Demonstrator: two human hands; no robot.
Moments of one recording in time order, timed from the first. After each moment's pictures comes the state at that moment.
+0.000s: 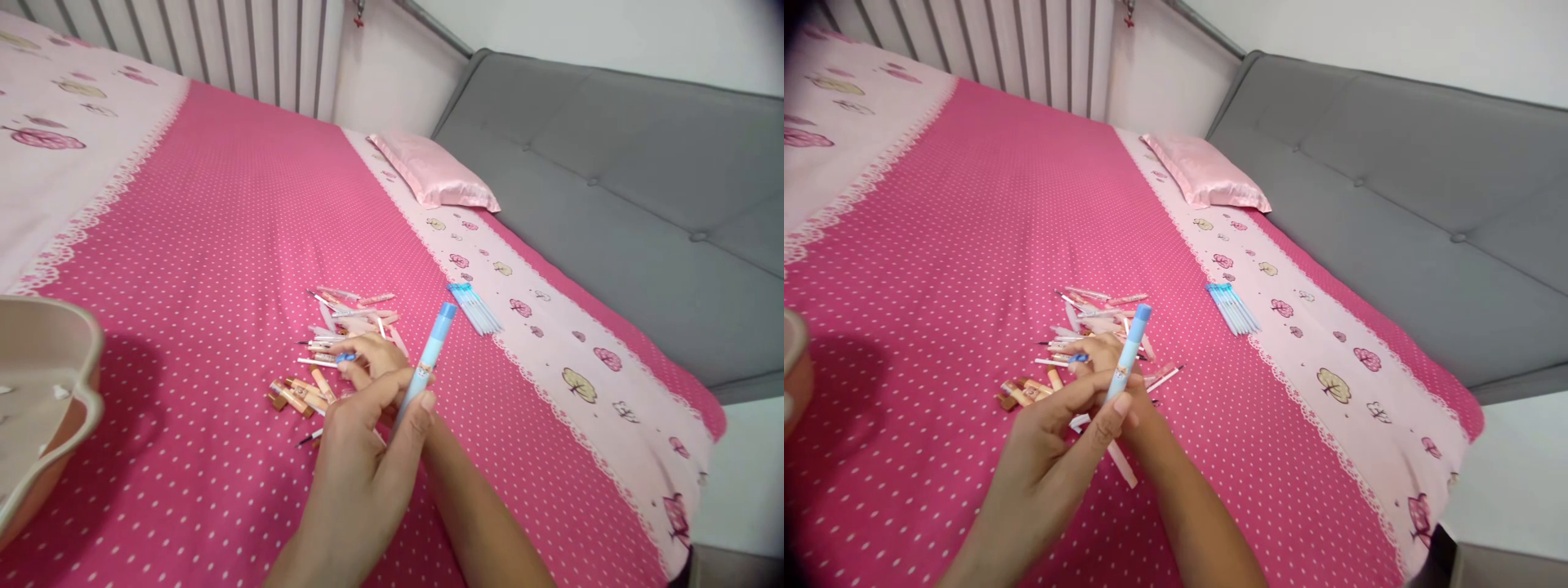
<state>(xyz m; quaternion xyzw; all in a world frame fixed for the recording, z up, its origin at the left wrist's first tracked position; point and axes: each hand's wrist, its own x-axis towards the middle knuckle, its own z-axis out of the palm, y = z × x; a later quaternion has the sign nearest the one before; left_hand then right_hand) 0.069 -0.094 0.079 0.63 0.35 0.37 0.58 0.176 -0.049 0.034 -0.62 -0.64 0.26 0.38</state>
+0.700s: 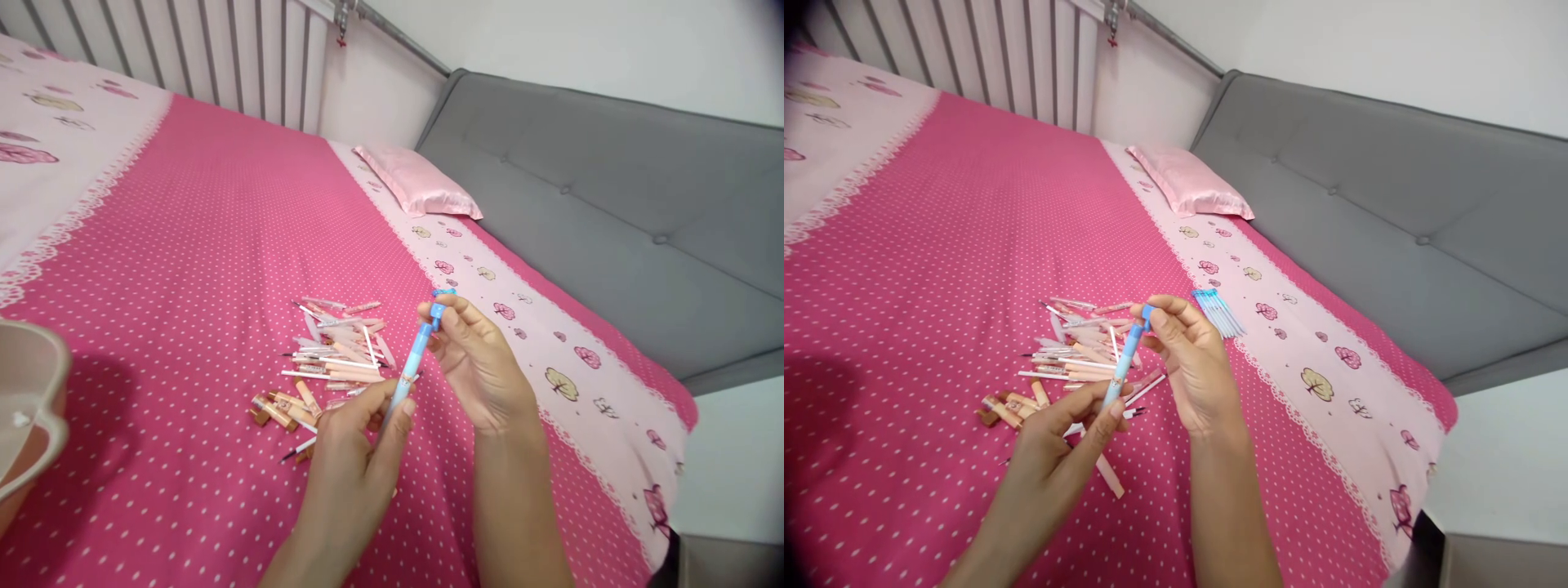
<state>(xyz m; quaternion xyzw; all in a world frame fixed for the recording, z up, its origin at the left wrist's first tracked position) 0.079 -0.089 0.061 0.65 0.35 0.35 0.57 0.222 -0.085 0.110 -0.50 -0.36 0.41 0.67</state>
